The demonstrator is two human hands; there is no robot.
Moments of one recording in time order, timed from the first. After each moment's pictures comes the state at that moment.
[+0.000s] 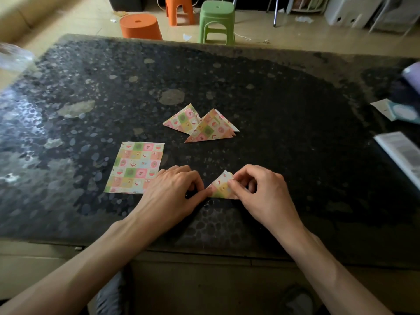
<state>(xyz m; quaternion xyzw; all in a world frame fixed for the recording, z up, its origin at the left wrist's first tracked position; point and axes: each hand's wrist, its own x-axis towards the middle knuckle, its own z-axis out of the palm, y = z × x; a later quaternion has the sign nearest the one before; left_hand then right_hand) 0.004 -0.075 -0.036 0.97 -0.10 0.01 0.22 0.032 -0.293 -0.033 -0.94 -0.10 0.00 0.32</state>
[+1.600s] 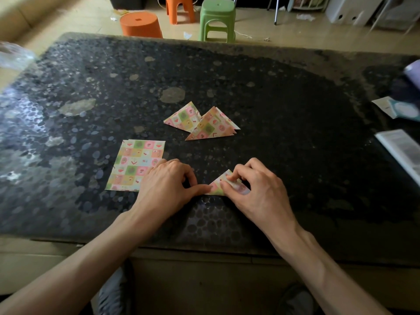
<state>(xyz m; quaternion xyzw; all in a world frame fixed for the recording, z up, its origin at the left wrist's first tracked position) 0.016 -0.074 -0.029 0.98 0.01 -0.02 0.20 0.027 -0.287 -0.039 -0.95 -0.15 -0.04 0.26</state>
